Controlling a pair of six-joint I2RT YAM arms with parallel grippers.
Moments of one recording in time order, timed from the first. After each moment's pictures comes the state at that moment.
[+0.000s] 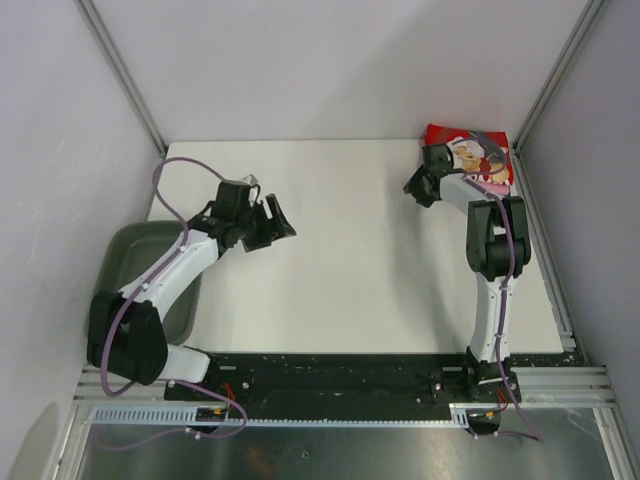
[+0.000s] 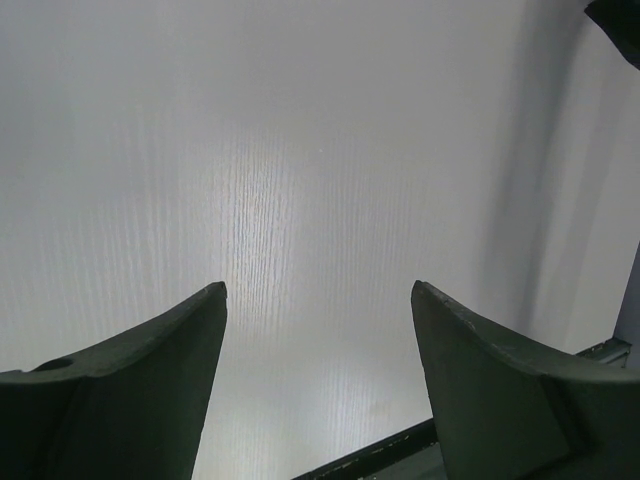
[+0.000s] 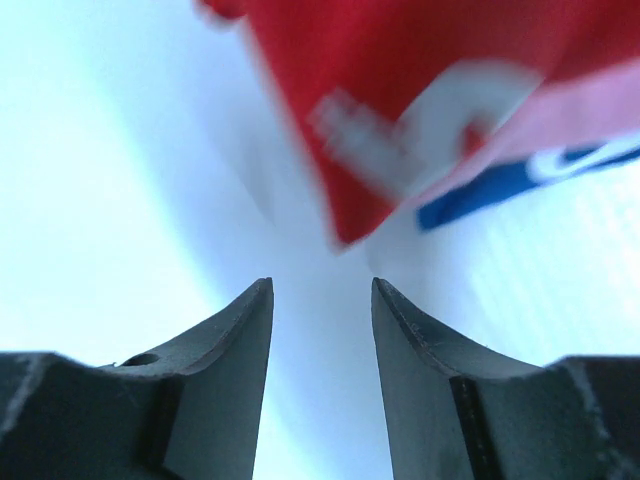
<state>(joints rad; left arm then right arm) -0.31 1.38 1.01 -0.44 0.20 -0.63 0.13 2.19 1.63 -0.29 0.10 0.78</state>
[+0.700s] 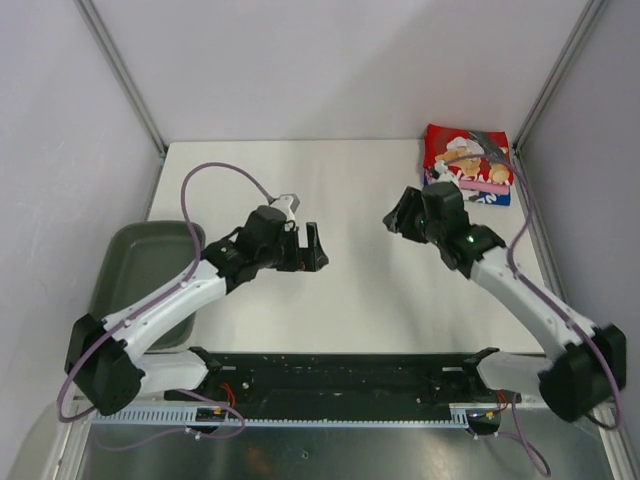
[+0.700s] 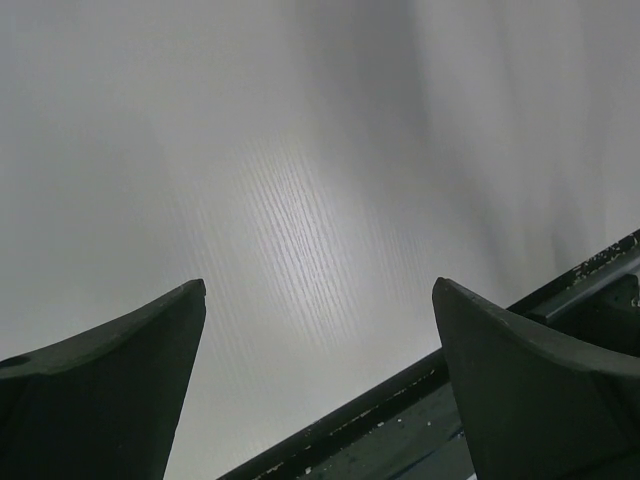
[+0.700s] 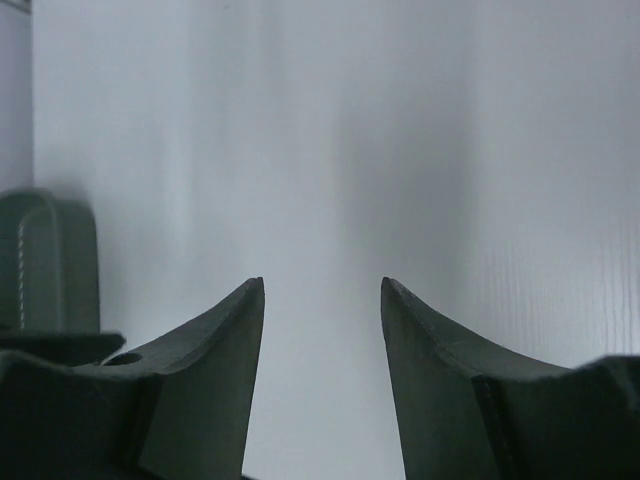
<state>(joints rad) -0.66 1.23 0.95 -0.43 0.06 -0.57 0.47 1.27 1.06 -0.37 0.09 0.70</state>
